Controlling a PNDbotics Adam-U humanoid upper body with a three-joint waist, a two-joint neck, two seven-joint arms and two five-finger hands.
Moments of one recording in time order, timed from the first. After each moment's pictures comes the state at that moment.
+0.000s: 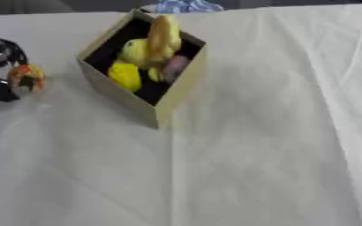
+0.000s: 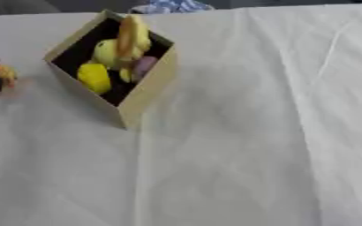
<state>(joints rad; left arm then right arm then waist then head) -0.85 0.84 -0.17 -1.45 -0.72 0.10 -0.44 -0.37 -0.93 -0.06 -1.99 0.21 -0.03 -0.33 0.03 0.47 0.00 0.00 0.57</state>
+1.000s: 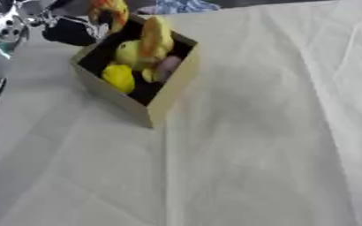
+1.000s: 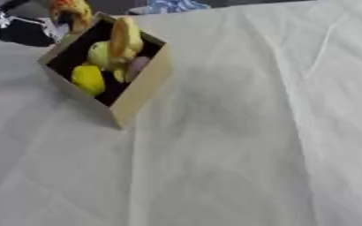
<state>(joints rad) -1.06 0.62 -0.28 -1.43 -0.69 0.12 -0.41 -0.38 -0.93 -0.05 -1.99 0.20 -0.05 -0.32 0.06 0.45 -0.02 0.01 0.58</state>
